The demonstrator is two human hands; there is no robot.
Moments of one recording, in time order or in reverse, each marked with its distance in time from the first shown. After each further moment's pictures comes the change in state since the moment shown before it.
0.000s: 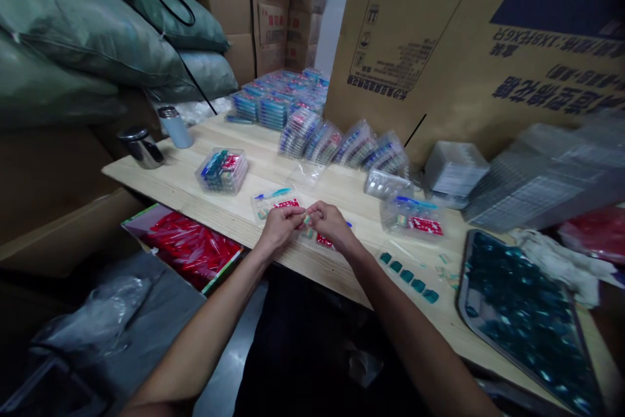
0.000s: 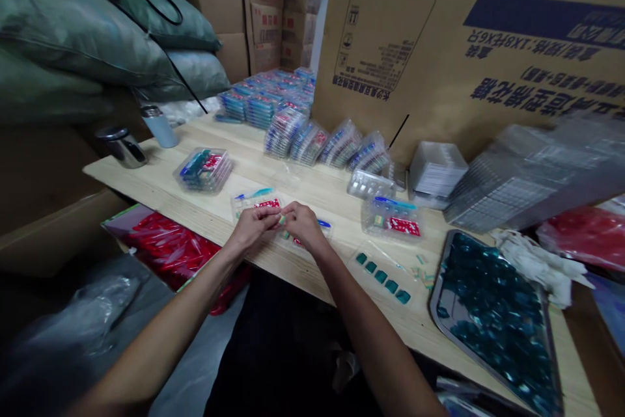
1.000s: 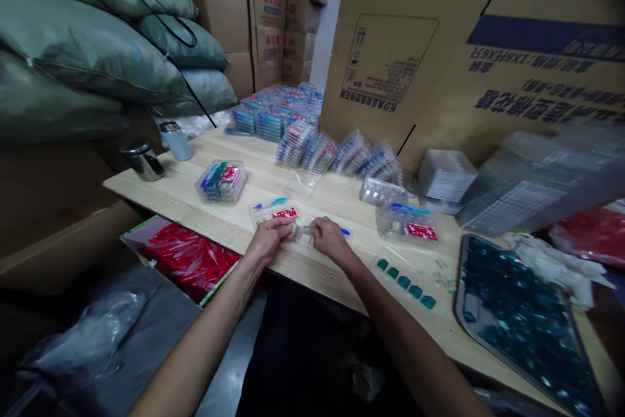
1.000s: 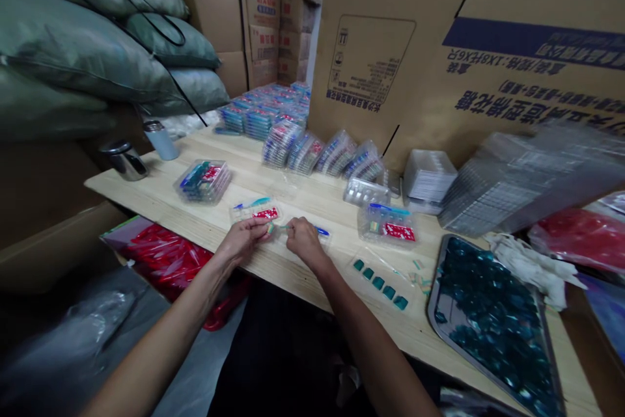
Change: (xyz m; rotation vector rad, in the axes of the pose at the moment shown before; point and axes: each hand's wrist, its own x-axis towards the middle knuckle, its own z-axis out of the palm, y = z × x) left_hand -0.013 0.009 -0.015 -0.265 0.057 -0.176; right_hand -0.009 0.012 0.003 -0.293 0.020 -0.070
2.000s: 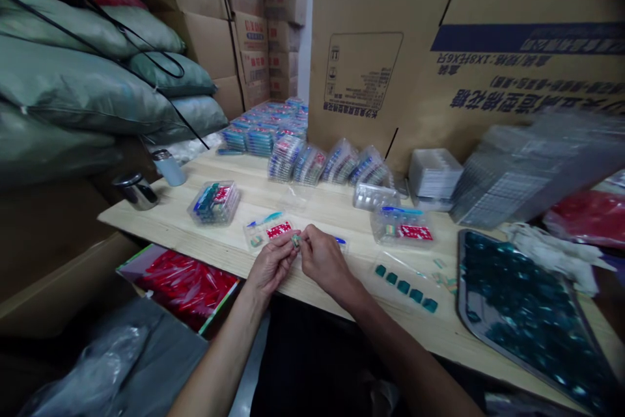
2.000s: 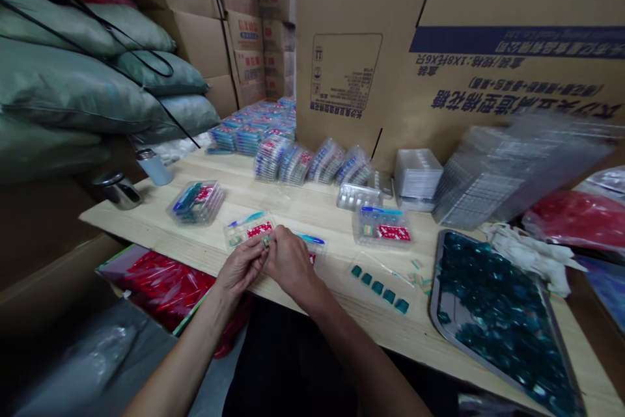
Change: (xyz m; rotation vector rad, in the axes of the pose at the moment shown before) left_hand -0.025 -0.001 0.022 -0.295 -0.263 0.000; right_hand -0.044 -0.052 -0.043 0.201 0.250 -0.148
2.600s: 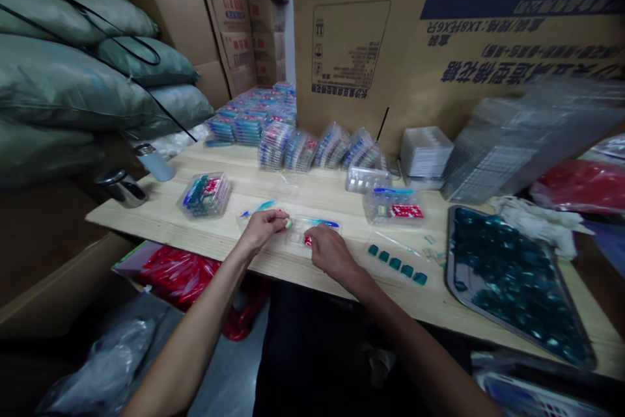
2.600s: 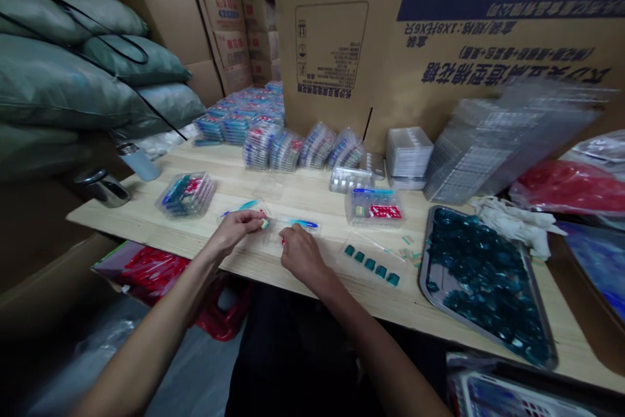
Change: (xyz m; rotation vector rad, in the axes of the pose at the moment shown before) left_hand 0.046 0.031 -0.010 0.808 0.053 0.099; right_hand -0.024 0.051 0.003 -0.205 -0.181 0.057
